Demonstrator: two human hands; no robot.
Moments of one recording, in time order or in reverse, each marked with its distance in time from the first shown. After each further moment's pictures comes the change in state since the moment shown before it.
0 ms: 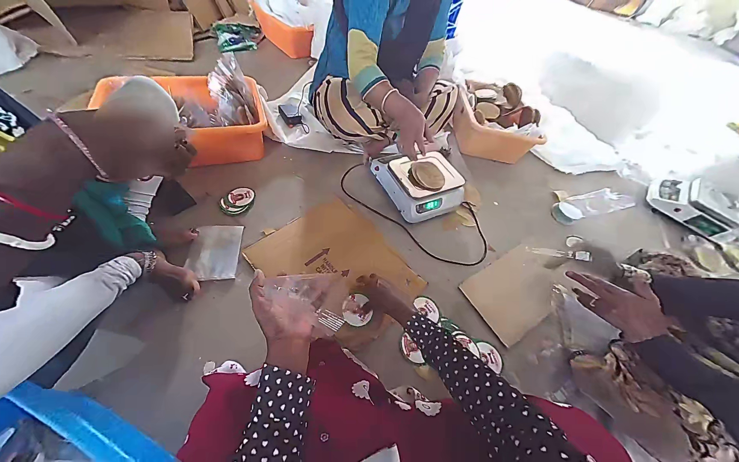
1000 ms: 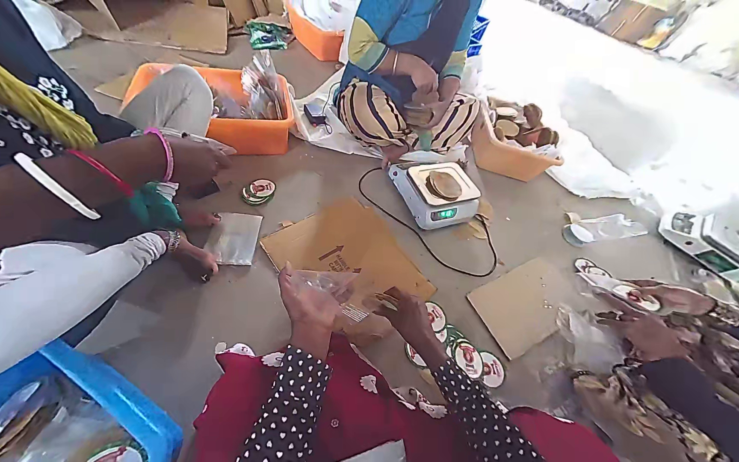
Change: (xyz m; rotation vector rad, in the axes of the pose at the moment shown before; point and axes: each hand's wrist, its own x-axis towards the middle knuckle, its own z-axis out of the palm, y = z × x) left_hand -0.003 -0.002 0.002 -0.094 0.039 -0.142; right_hand -0.078 -0.015 0.012 0.149 0.366 0.038
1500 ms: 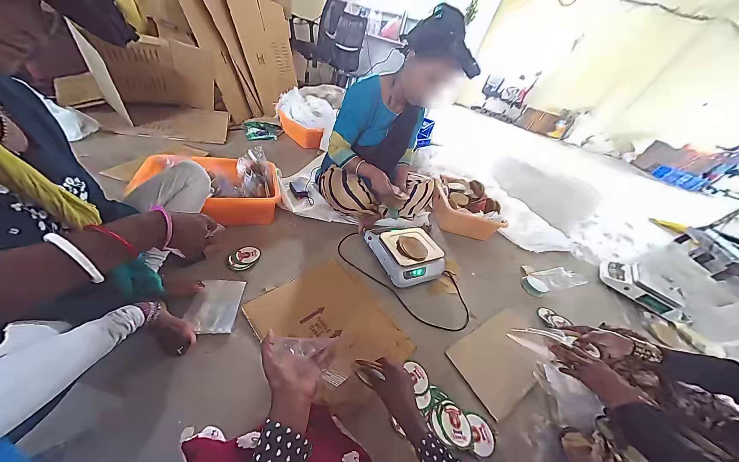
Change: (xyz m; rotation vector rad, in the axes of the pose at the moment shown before) left_hand -0.005 -0.003 0.004 0.033 -0.001 -0.003; right_hand -0.010 0.029 0.018 0.013 0.094 0.200
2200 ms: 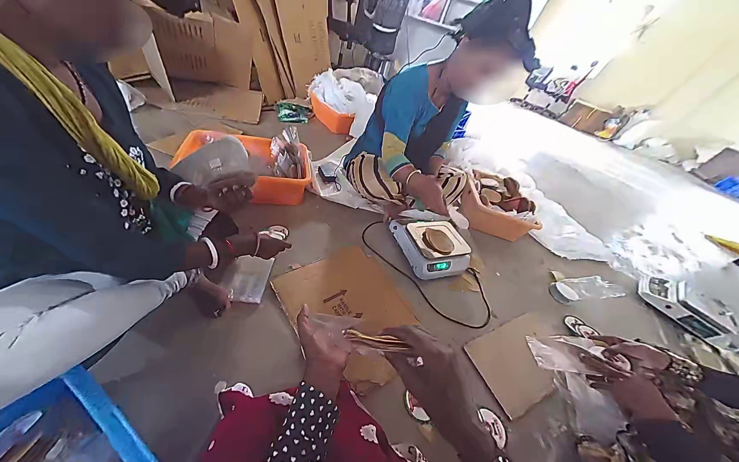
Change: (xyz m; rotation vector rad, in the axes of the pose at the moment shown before) left_hand 0.000 -0.005 -0.004 -0.086 -0.005 -0.050; right_hand -0.082 -0.130 -0.102 0.138 0.384 -0.865
